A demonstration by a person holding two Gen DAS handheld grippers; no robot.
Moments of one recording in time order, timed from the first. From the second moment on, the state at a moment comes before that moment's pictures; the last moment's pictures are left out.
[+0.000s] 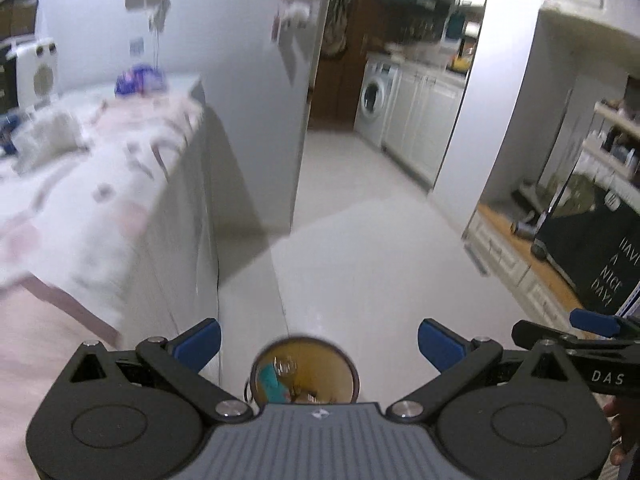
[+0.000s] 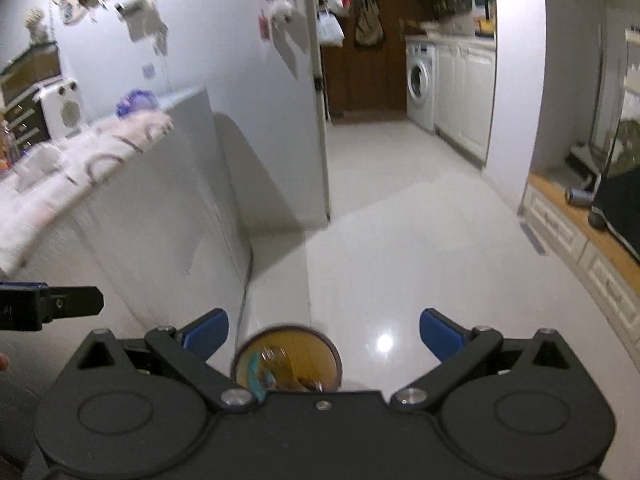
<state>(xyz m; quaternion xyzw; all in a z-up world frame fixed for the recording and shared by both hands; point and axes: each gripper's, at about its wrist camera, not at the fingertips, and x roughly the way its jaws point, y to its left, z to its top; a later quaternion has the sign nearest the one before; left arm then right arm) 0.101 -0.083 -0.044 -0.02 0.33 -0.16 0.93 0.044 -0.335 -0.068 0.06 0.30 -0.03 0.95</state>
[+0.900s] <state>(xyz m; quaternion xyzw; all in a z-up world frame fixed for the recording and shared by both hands) 0.071 0.109 0.091 0.03 0.17 -0.04 0.98 0.050 -0.215 0.044 0.05 0.16 0.07 0.98</state>
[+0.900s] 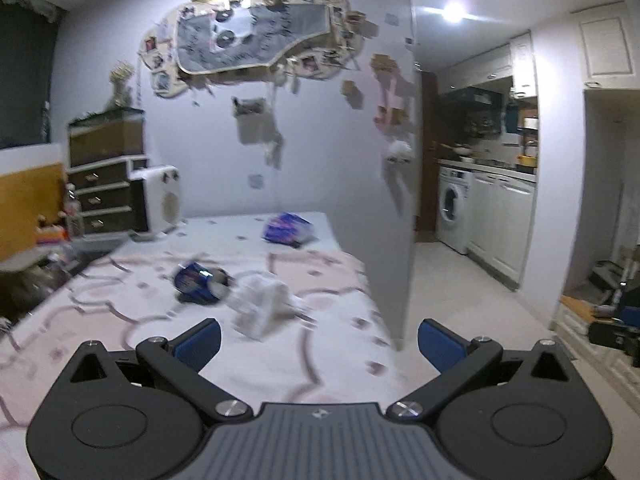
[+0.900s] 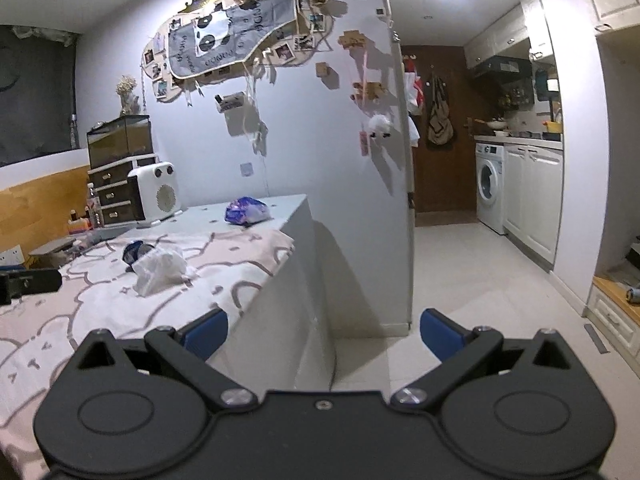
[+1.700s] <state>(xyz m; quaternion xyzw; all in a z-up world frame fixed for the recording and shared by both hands) 0.321 0.227 0.087 0.03 0.18 -0.01 0.98 0.146 -0.135 0.052 0.02 0.16 0.12 0.98</state>
